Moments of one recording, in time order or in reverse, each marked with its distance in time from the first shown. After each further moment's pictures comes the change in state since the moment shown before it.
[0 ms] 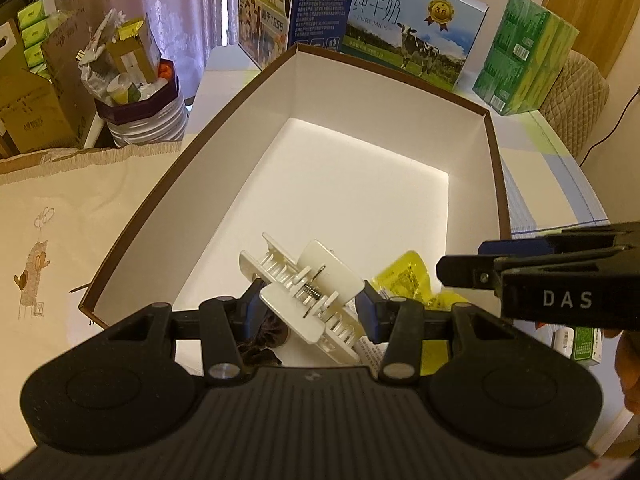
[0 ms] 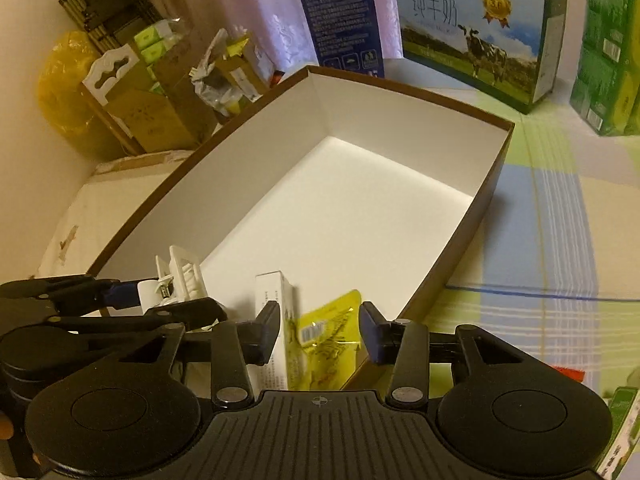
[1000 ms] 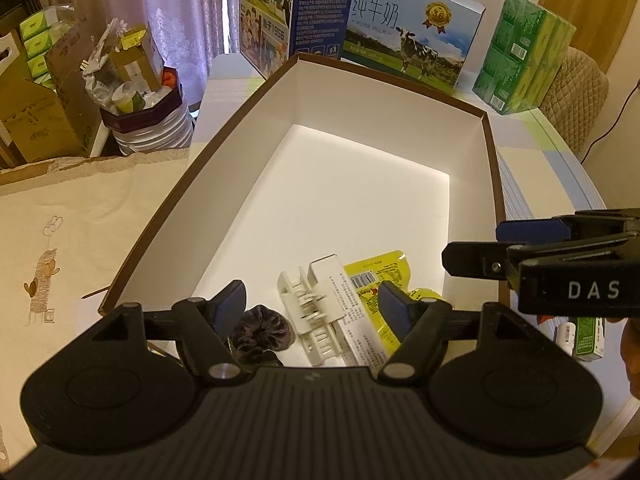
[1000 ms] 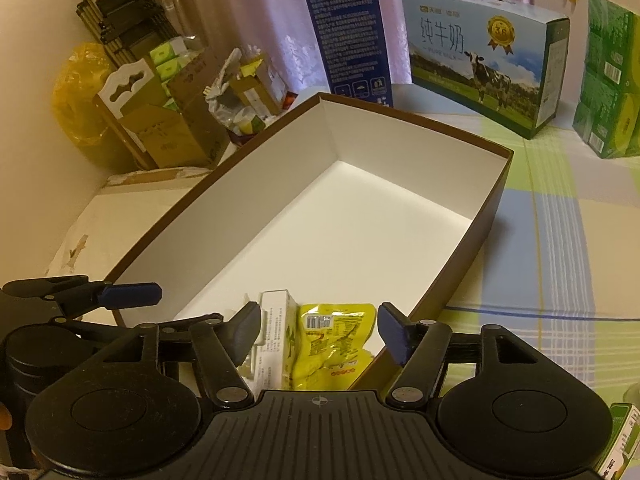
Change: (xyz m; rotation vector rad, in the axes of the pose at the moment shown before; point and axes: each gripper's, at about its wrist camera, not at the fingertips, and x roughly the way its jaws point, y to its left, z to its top) left arm -0.014 -0.002 0.002 0.021 -0.014 0.023; right arm -0.018 0.000 0.001 -0.022 -0.065 0.040
